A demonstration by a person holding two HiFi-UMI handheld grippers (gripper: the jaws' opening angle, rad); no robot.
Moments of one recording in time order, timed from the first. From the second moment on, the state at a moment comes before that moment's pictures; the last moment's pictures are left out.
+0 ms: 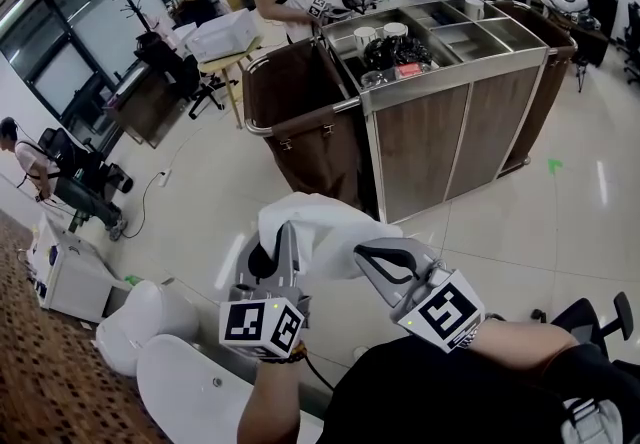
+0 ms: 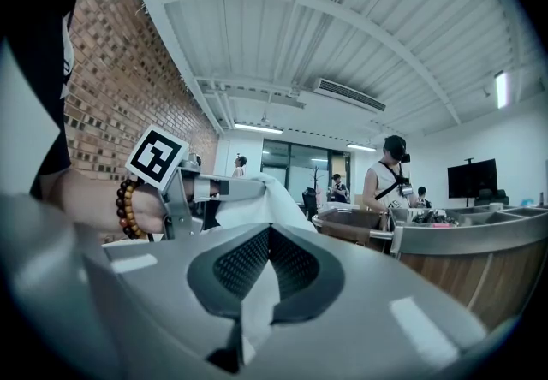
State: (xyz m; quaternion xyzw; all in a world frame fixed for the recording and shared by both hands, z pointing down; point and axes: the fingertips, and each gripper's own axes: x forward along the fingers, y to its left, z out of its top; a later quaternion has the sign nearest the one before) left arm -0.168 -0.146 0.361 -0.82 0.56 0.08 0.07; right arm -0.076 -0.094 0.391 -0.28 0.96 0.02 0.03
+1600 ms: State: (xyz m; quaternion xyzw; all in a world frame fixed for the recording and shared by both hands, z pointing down) left arm -0.093 -0.154 0.345 -0.82 0.56 0.08 0.10; right arm -0.047 -0.199 0.444 -0.17 0.97 0.14 -0.10
